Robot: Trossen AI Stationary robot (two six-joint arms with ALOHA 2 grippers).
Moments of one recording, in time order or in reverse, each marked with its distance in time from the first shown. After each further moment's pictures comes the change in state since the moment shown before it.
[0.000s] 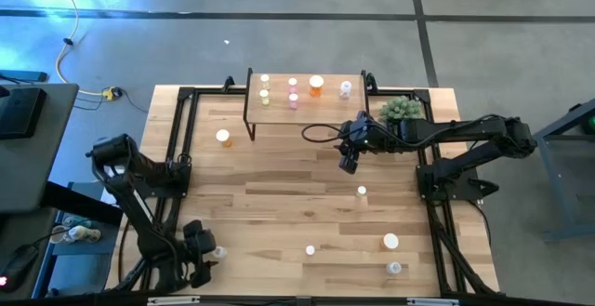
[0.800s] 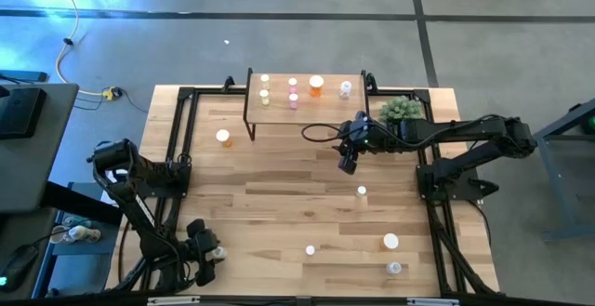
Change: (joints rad) left arm -0.001 0.045 0.000 0.019 -0.118 -0.025; right arm 0.000 0.000 0.000 0.024 -0.023 0.000
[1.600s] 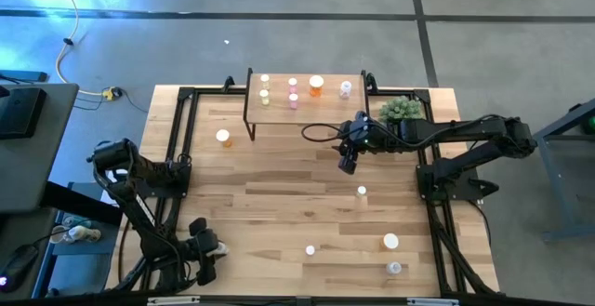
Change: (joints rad) left arm 0.011 -0.002 0.000 0.003 -0.063 0.053; right arm 0.000 0.000 0.000 0.005 0.000 0.000
